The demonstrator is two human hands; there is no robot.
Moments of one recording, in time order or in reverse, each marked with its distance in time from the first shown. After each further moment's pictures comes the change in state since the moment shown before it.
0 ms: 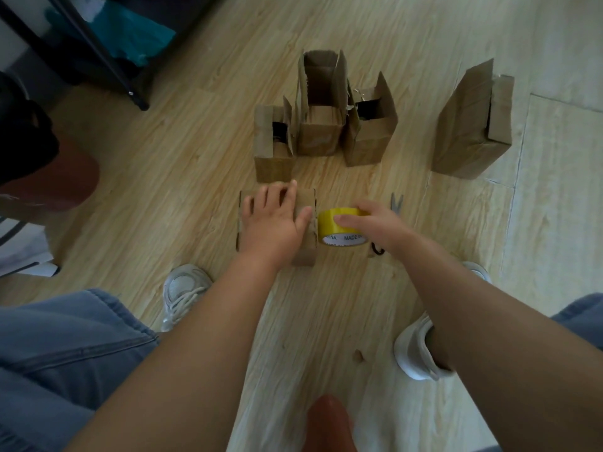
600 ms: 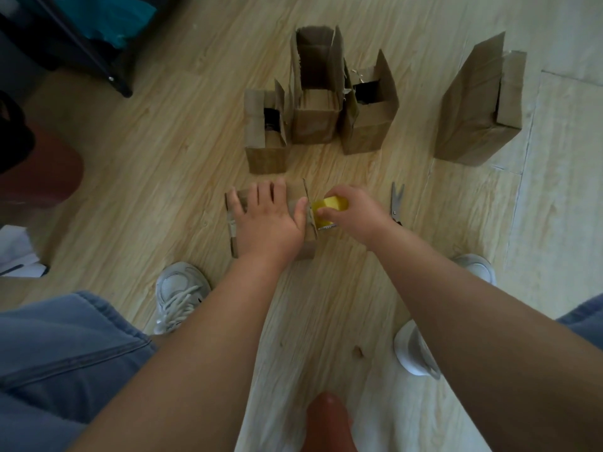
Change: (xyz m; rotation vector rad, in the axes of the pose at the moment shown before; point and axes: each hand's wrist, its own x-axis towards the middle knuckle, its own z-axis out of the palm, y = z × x) left_hand 0.007 0.012 0.014 0.113 0.040 -0.119; right_hand 0.016 -0.010 0.019 -0.257 0.110 -0.215
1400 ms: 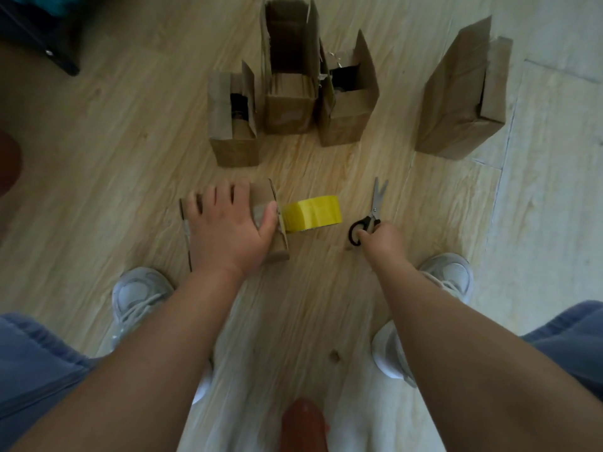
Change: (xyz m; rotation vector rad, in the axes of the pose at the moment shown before) left_hand 0.003 -0.008 0.003 -0.059 0.079 0.004; right_hand 0.011 0.111 0.014 0.054 0.171 0.586
